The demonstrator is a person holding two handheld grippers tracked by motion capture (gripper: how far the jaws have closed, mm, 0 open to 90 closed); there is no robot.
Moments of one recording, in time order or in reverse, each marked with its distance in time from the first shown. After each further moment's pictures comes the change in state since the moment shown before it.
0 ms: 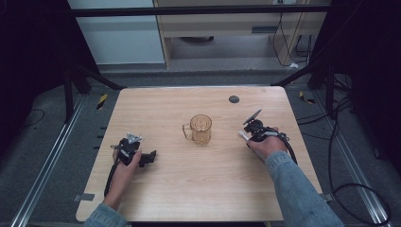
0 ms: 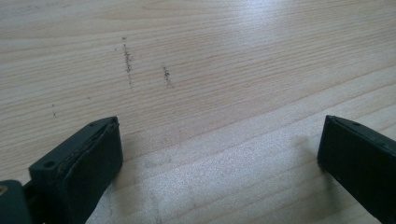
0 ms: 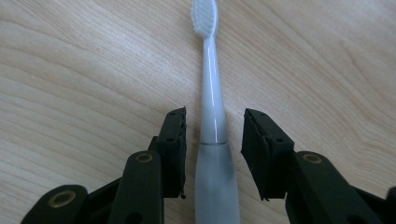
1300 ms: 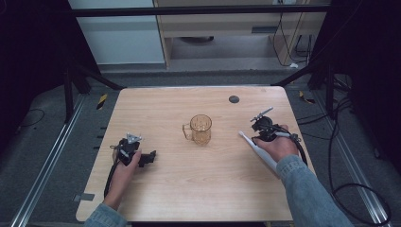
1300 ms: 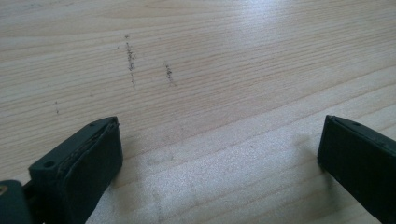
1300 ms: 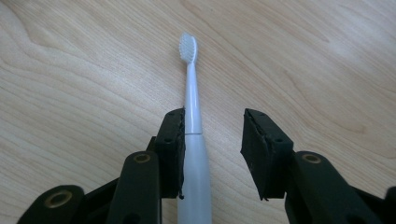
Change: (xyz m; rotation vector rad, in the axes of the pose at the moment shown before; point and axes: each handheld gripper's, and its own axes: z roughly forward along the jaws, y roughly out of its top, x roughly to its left) left arm 0.000 -0.001 -0.001 0.000 0.004 -0.005; right arm -0.006 -0.015 -0.043 -0.164 -0.030 -0.029
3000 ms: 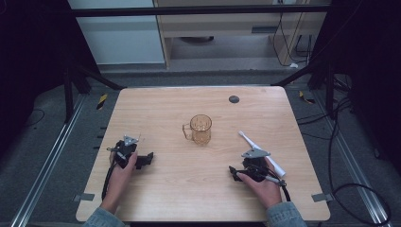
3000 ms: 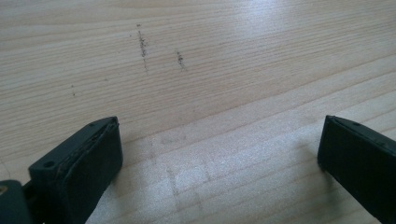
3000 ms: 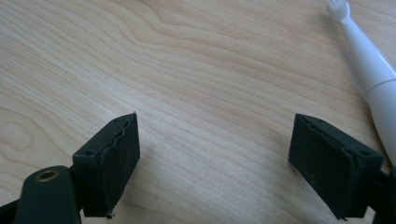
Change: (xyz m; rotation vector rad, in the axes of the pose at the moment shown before) left arm 0.005 -0.007 -0.007 0.002 0.005 -0.004; right arm 0.088 -0.085 0.036 -0.343 0.141 0.116
